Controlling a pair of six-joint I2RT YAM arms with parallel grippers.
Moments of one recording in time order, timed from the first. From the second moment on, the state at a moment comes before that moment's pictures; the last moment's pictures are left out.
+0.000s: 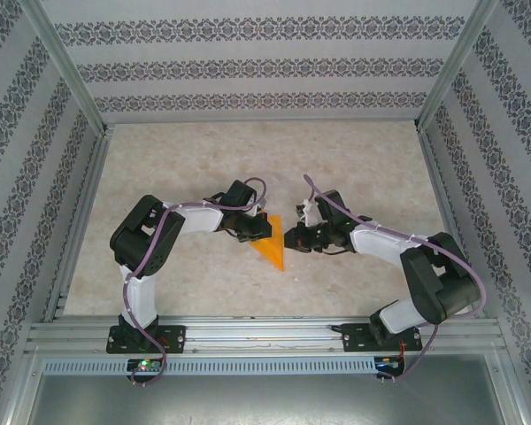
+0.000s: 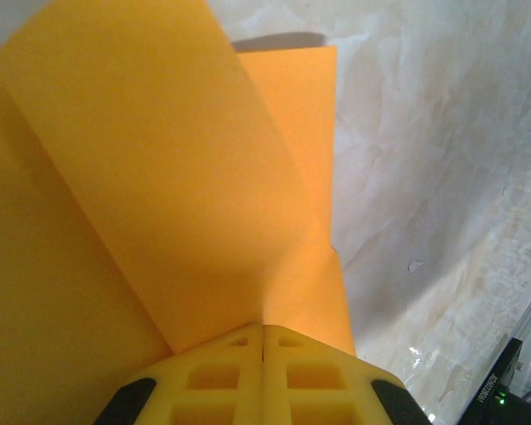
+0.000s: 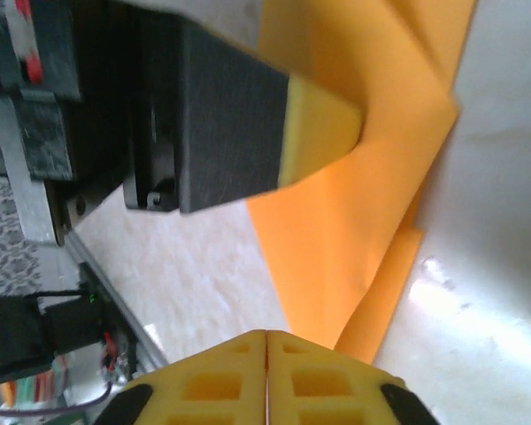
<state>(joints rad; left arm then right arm) -0.56 1.96 1.08 -0.15 0.56 -0.69 0.47 1.49 0.67 -0.14 -0.73 0.64</state>
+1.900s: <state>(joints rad) -0.56 1.96 1.09 -0.15 0.55 -0.69 0.57 1.63 0.61 -0.09 -0.73 0.67</state>
